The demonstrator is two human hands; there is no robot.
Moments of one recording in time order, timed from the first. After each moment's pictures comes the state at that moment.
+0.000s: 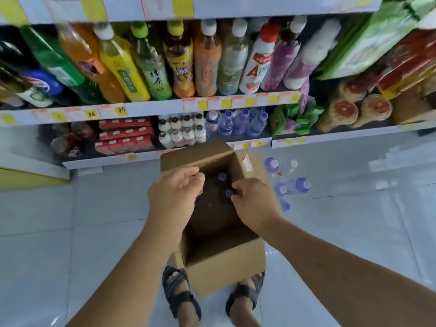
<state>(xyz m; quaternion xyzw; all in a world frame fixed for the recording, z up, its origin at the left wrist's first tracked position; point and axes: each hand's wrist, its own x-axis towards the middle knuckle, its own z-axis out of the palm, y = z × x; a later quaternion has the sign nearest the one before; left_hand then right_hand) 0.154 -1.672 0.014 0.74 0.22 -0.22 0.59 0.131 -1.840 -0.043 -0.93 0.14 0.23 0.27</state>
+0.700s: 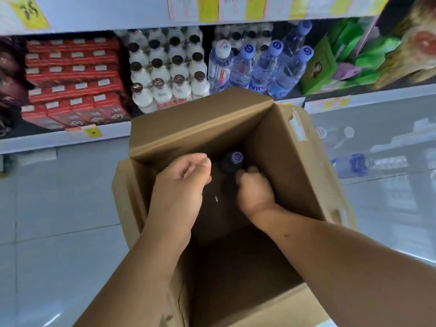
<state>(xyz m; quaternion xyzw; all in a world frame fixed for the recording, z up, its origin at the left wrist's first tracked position) 0.172 -1.658 -0.210 0.71 0.22 -0.23 0.63 0.161 -1.813 -0.313 -0.95 0.13 0.26 0.10</state>
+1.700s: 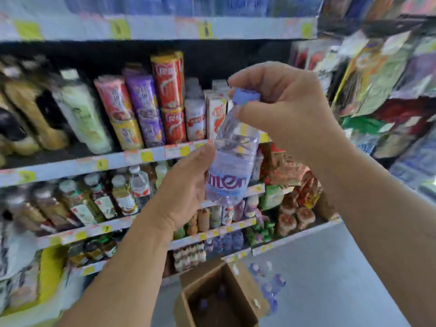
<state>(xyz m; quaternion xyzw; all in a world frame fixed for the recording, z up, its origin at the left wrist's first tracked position) 0.191 -1.646 0.509 0.54 -0.25 -0.25 0.76 0.135 -1.811 0.620 -0.80 -0.12 -0.28 0.51</state>
